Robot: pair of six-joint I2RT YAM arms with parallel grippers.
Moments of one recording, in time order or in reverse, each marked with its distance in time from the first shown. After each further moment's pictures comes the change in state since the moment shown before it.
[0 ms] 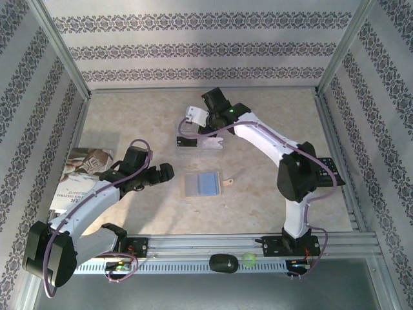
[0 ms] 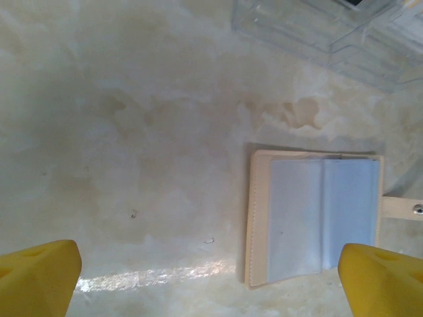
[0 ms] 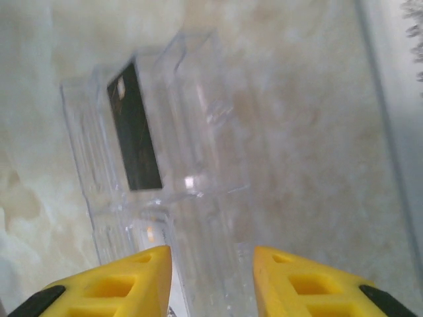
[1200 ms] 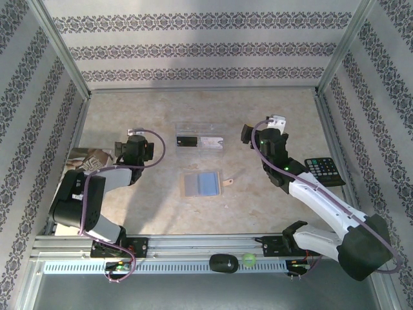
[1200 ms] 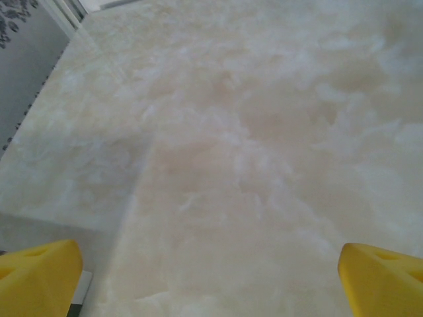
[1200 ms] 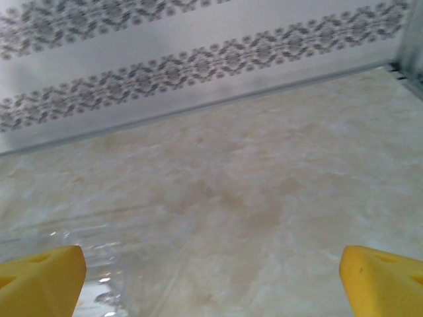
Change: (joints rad) left arm 0.165 0.486 -0.042 0.848 -0.640 0.668; right arm -0.138 -0.809 -0.965 0.610 0.555 1.146
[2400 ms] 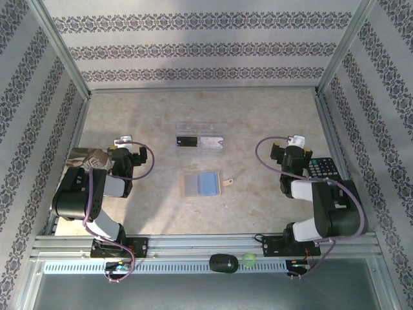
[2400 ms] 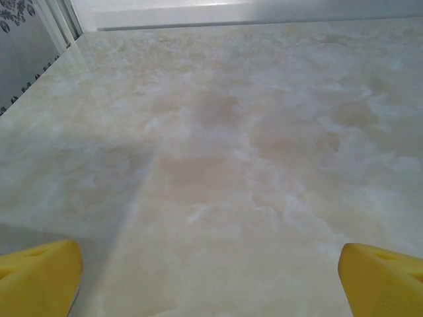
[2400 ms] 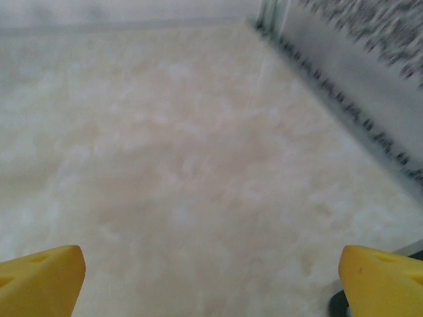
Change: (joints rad) left arm 0.155 0.054 -0.225 0.519 0.232 -0.035; right arm -0.436 0.351 -0.386 0.703 -0.156 -0.356
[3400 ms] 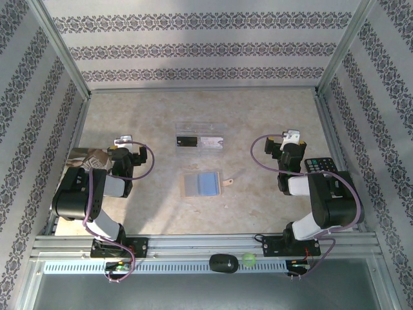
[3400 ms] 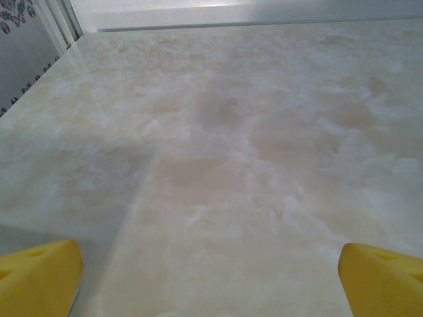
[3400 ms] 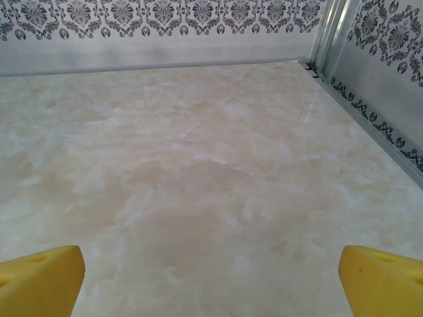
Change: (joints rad) left arm 0.000 0.000 0.002 0.000 0.000 0.000; right arm 0.018 0.076 0.016 0.189 -0.088 -0.025
